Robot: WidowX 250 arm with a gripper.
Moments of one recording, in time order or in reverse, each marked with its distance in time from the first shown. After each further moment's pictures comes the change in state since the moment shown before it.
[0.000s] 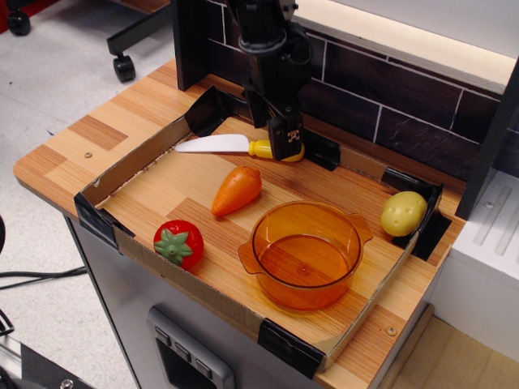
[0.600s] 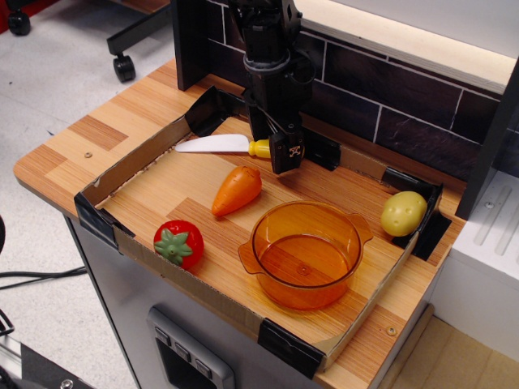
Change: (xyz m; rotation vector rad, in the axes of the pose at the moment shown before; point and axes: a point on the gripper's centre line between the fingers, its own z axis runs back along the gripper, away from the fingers) arm 0.003 -0.002 -0.014 0.020 0.016 -0.006
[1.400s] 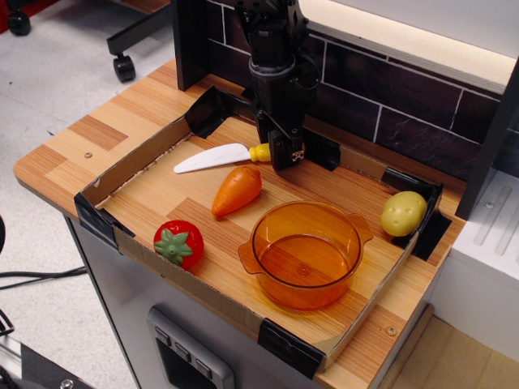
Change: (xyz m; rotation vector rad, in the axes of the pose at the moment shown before) arm 0.000 -0.001 -0.004 0.003 0.018 -0.025
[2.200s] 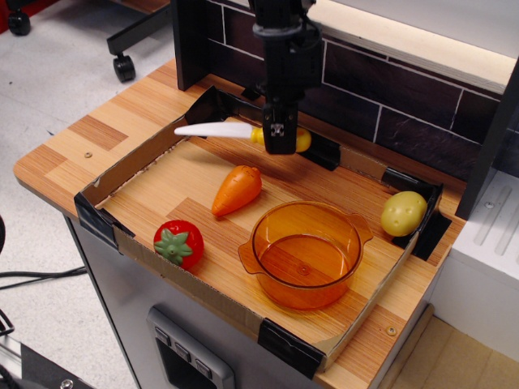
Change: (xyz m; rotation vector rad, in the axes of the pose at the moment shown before) arm -0.002 -0.017 0.043 -0.200 0.031 -0.410
